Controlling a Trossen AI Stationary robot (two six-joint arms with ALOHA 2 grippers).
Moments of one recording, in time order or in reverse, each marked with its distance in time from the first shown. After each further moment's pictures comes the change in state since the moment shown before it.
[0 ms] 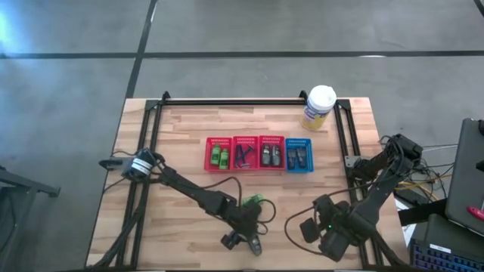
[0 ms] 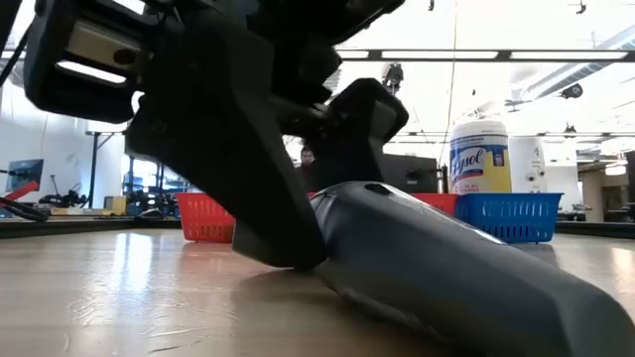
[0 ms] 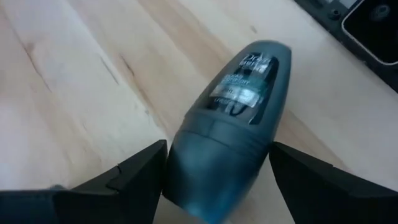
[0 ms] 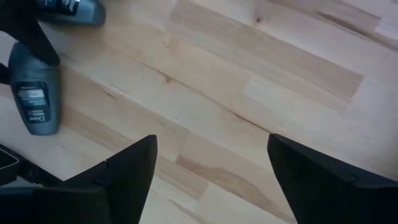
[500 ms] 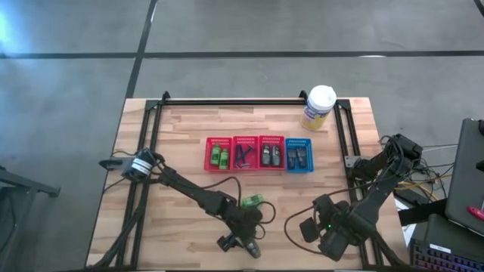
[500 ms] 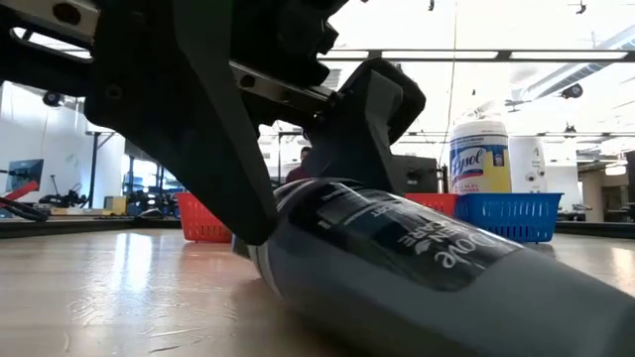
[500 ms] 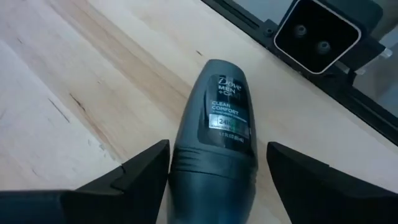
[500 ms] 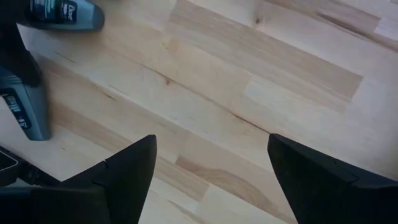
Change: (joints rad) left arm 0.000 0.002 0.000 0.028 0.156 0.085; right arm -0.004 0.000 -0.002 0.001 -0.001 0.000
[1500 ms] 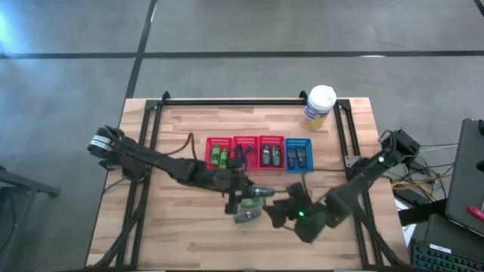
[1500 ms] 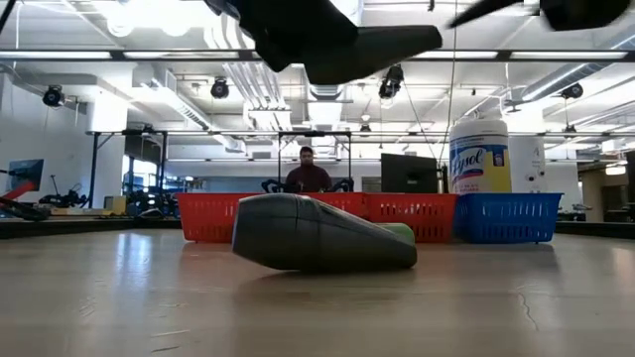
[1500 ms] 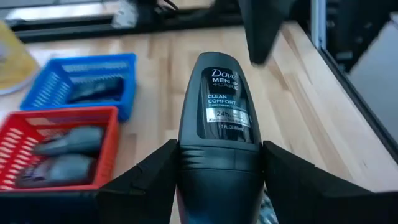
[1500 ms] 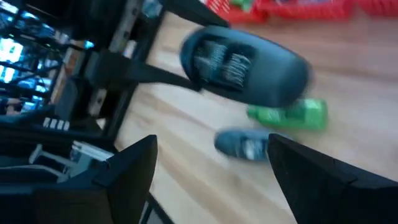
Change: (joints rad) left arm 0.135 -0.486 -0.293 0.158 -0.477 -0.377; right arm -0.210 -0.033 -0.105 0.719 0.423 -0.322
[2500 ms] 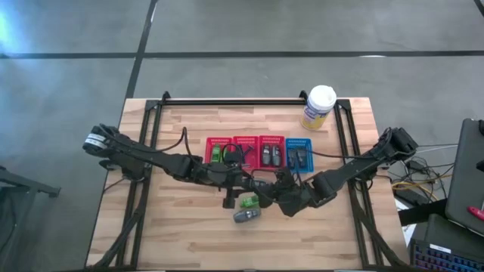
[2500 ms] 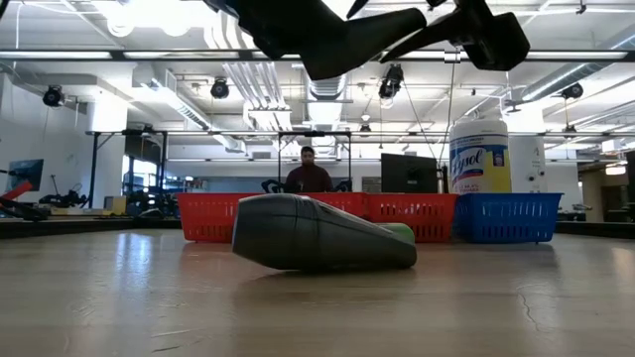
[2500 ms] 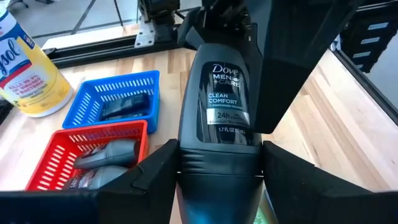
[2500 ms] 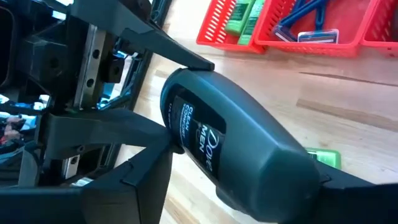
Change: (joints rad) left arm 0.041 -0.060 -0.035 0.016 -0.029 0.111; right arm -0.202 -0.004 -0.052 0.172 -0.113 -0.159
